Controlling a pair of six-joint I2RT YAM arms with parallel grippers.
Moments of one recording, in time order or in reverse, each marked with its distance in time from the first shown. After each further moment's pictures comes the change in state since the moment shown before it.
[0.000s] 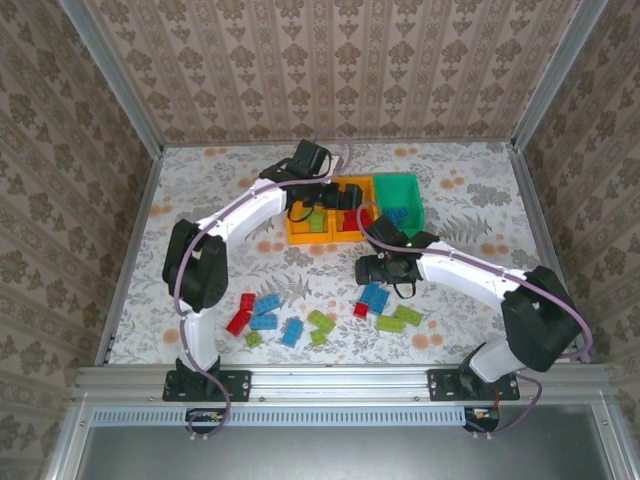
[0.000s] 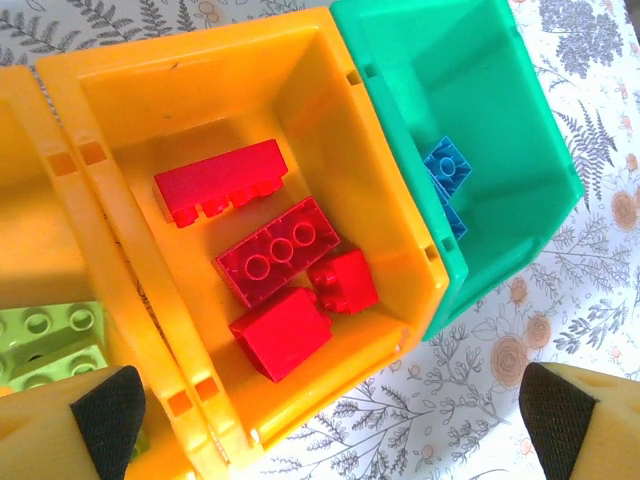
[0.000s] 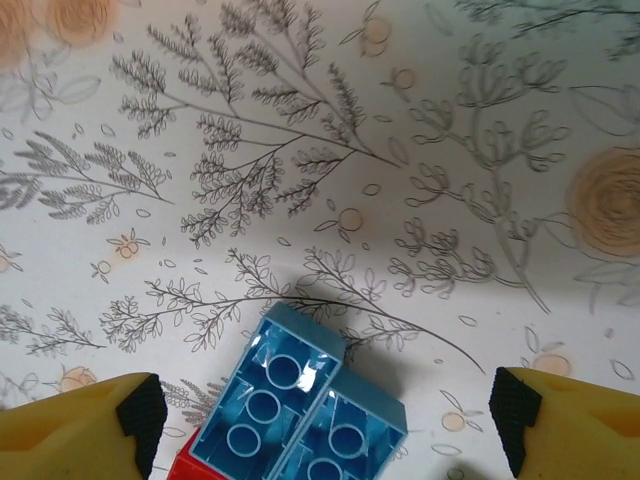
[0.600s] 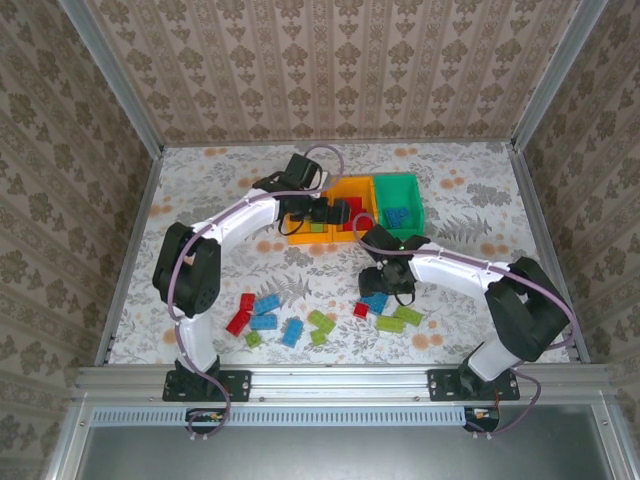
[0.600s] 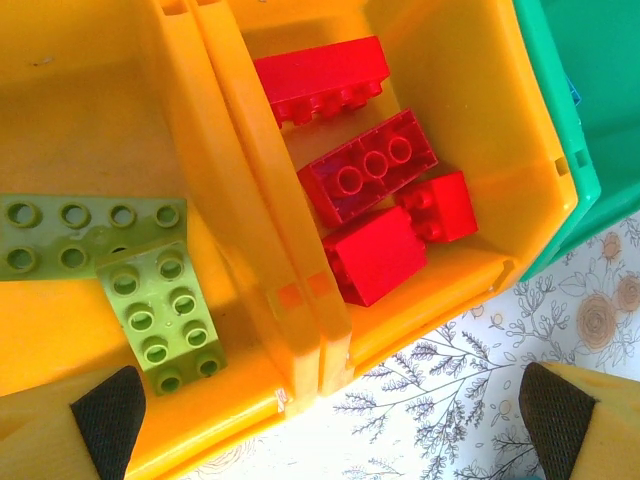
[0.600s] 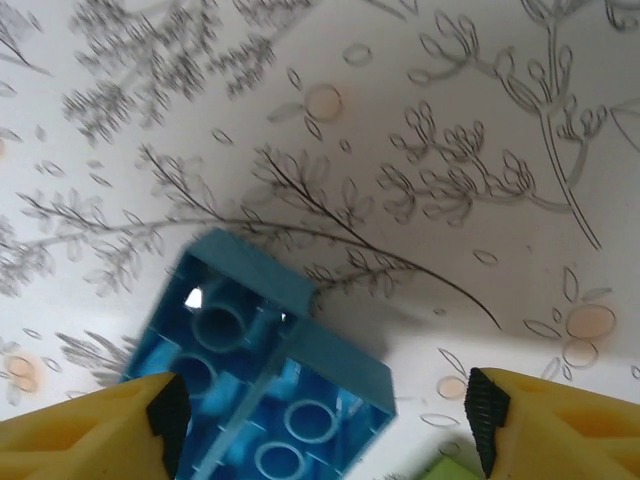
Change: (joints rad) left arm 0.023 -0.059 -0.170 0.014 -0.047 0.015; right arm 0.005 0.036 -0.067 -0.035 -0.045 -0.006
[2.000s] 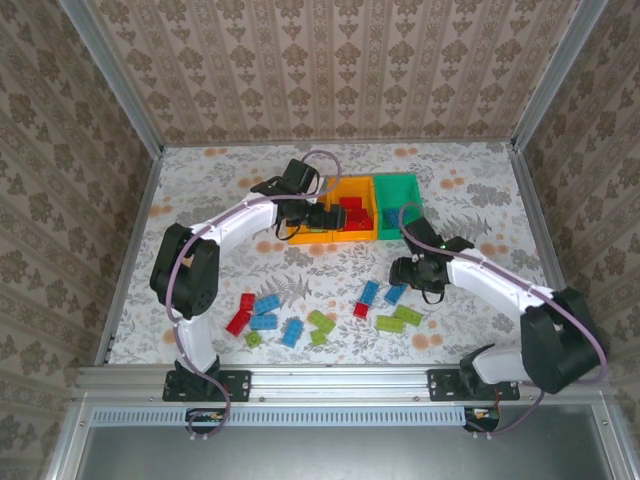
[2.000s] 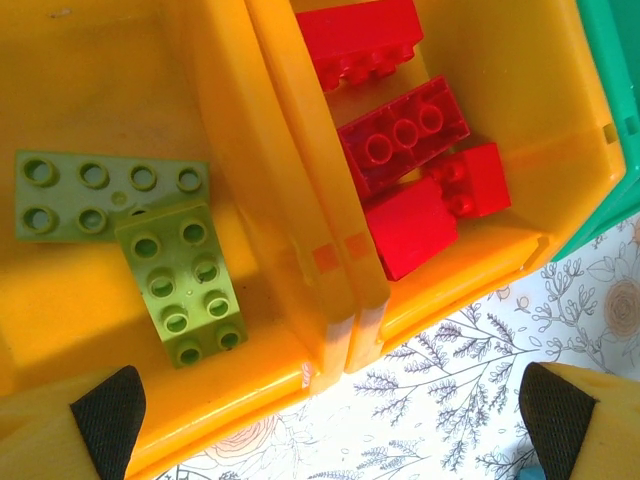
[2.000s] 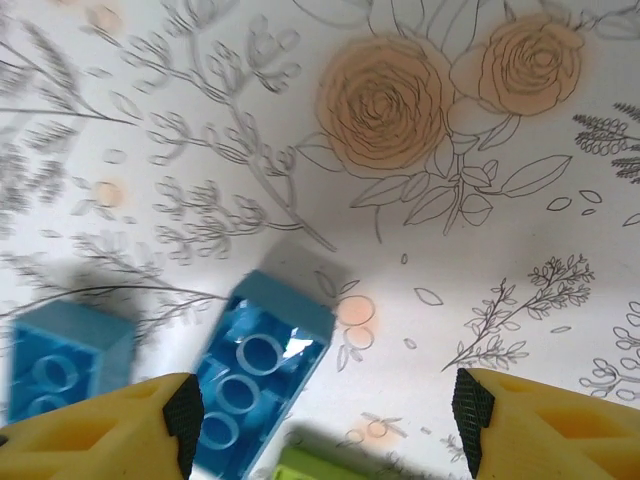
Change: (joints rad) left arm 0.008 -0.016 -0.054 0.005 -0.014 0.000; right arm -0.224 -0.232 -0.103 -0.006 -0.022 0.069
